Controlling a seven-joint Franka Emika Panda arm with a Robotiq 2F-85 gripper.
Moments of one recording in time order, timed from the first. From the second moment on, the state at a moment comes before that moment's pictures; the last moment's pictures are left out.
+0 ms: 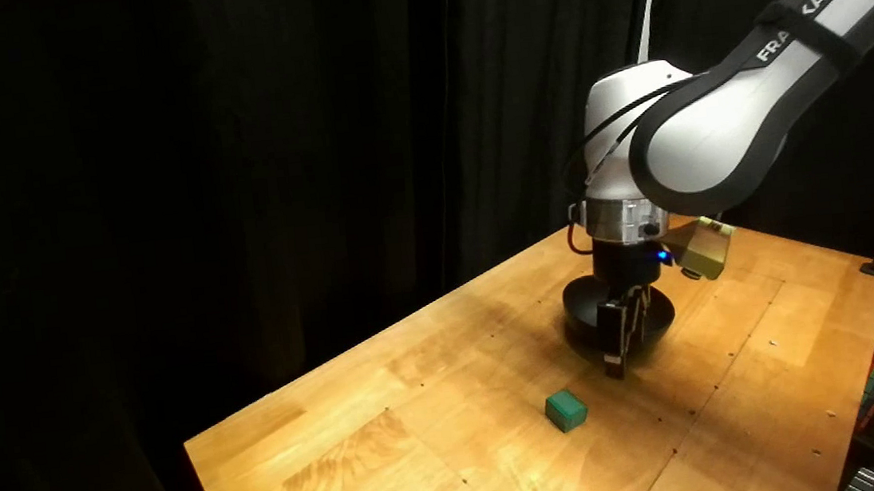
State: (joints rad) arm 0.12 0.30 0.15 -2.31 0.09 2.43 -0.10
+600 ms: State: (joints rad) arm 0.14 0.50 0.20 -2.21 0.11 2.56 -0.09
